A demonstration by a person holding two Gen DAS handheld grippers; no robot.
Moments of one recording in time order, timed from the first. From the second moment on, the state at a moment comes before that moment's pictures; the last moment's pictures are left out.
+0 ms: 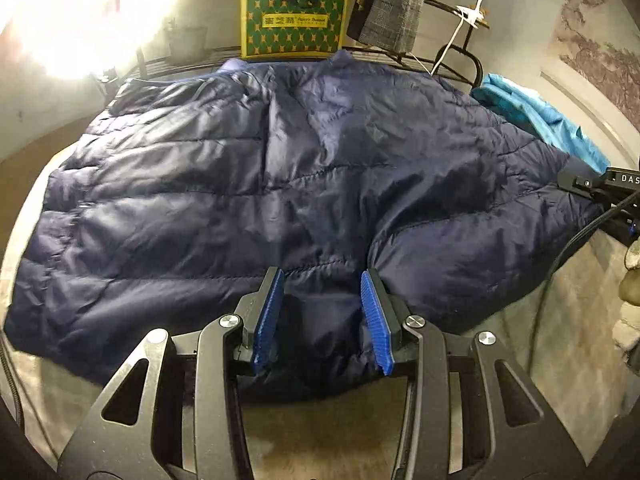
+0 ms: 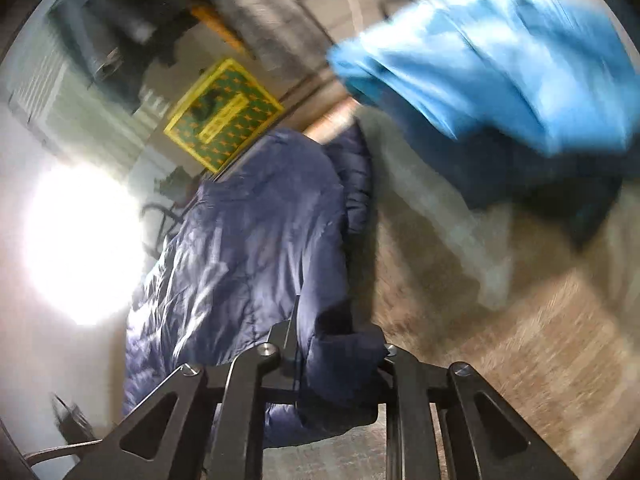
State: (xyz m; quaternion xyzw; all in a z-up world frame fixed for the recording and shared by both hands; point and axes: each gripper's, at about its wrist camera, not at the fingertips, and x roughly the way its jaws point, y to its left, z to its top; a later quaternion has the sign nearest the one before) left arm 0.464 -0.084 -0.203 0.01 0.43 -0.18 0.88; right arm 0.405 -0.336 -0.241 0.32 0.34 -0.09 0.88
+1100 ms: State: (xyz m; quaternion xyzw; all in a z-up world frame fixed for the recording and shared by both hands) left arm 0.348 0.238 -0.156 -0.25 0.31 0.02 0.91; right arm 0.495 -0.025 -0.120 -0.04 0.28 0.09 0.95
